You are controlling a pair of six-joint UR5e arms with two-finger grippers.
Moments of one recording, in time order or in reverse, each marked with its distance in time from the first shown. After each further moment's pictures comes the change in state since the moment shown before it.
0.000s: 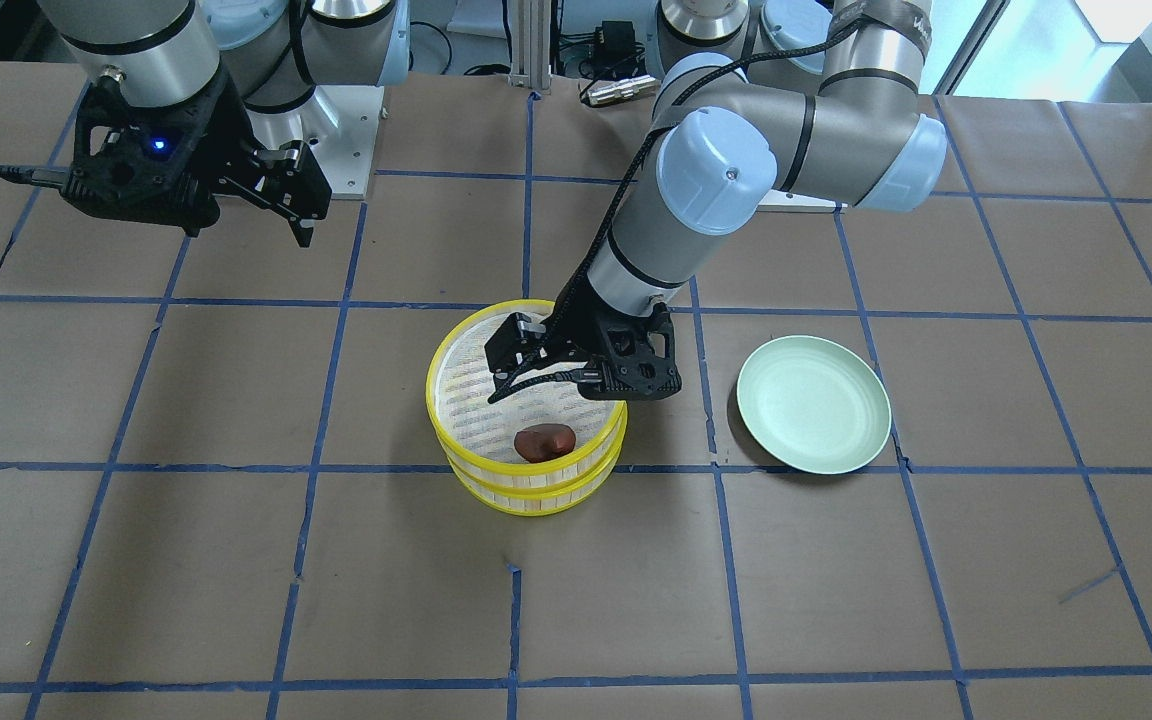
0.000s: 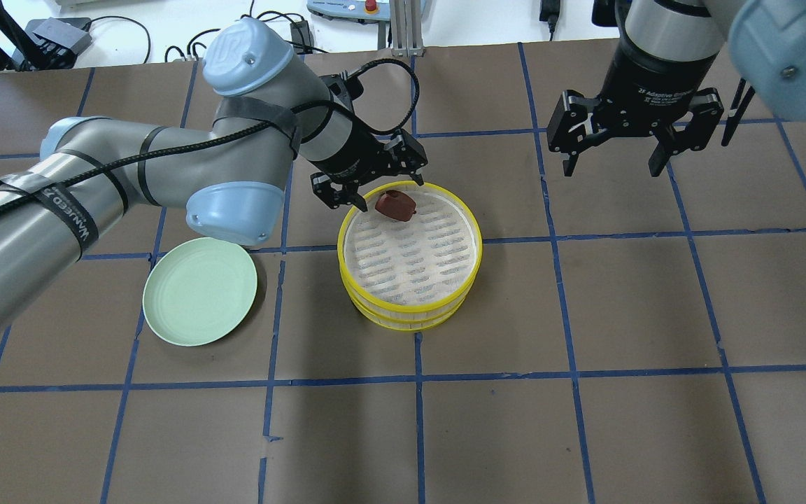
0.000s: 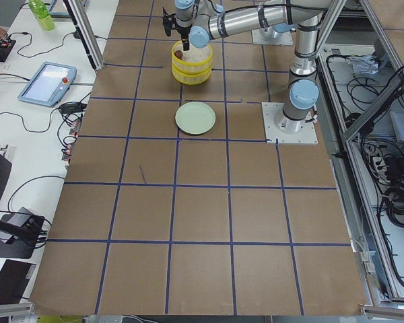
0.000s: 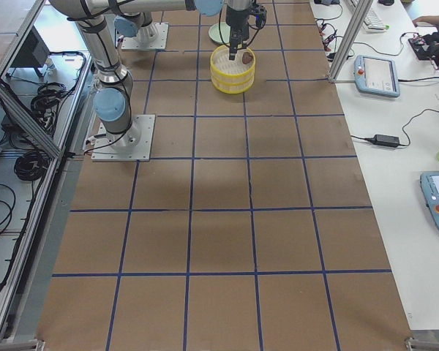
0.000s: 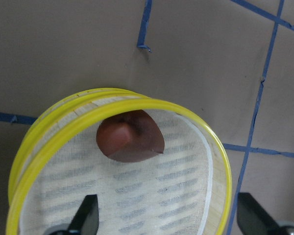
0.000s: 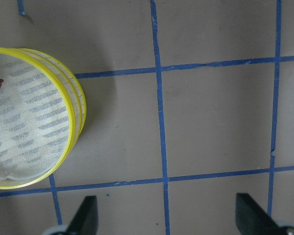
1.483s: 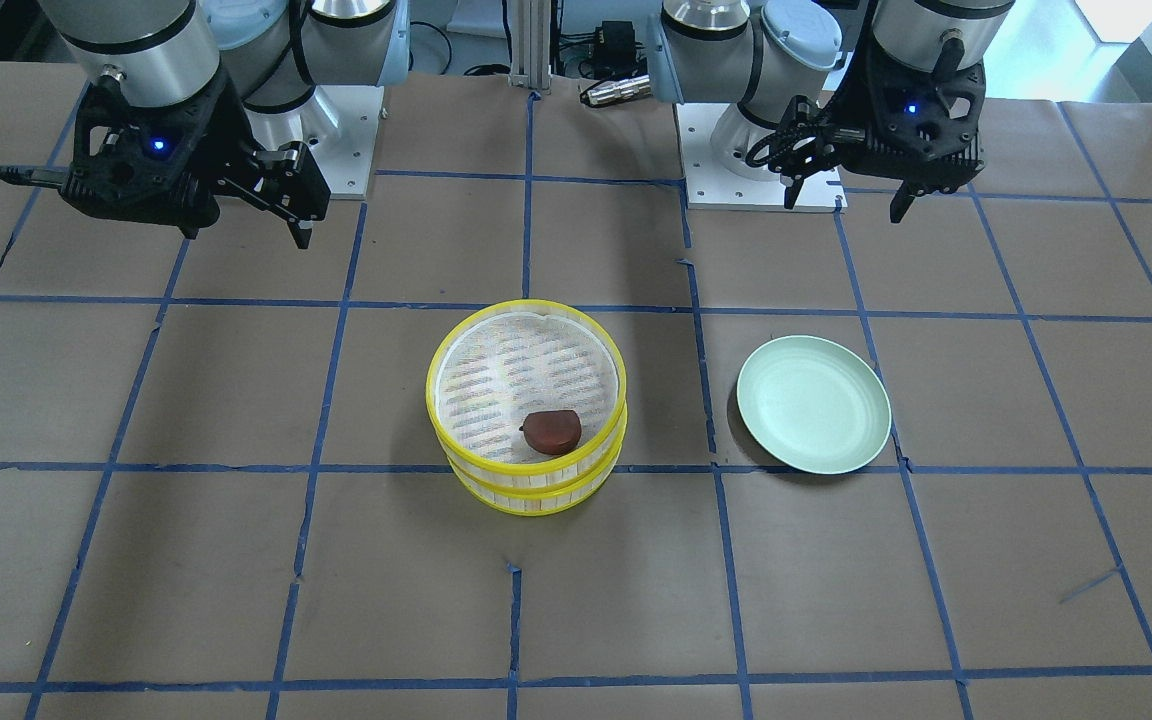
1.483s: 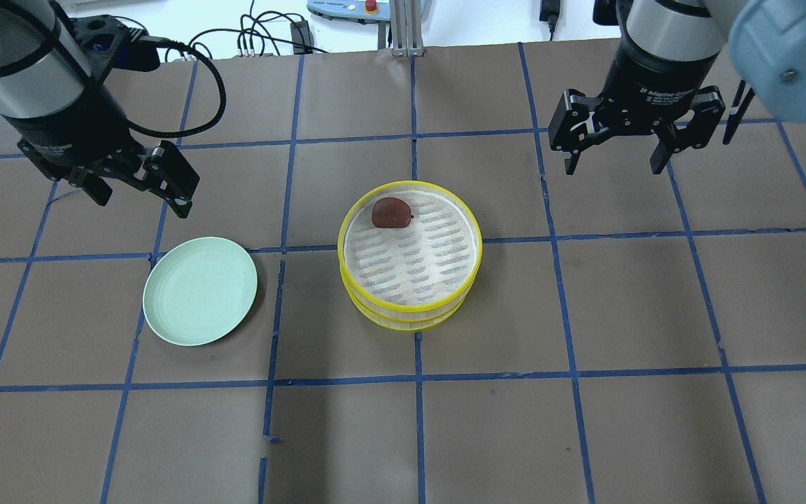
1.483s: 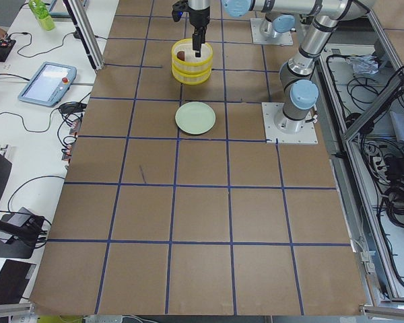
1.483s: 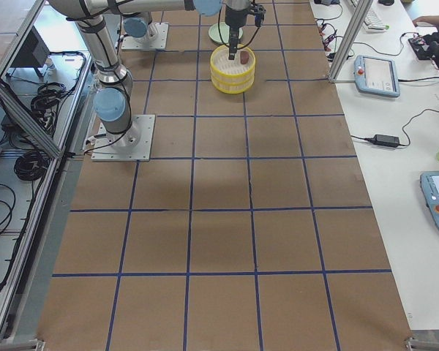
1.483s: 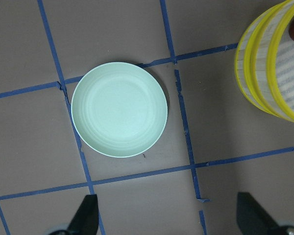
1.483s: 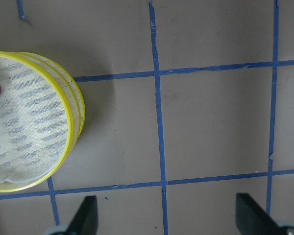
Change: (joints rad) left arm 0.235 0.339 0.127 -0.679 0.373 0.621; right arm -0.006 -0.003 0.002 -0.014 -0.002 -0.007
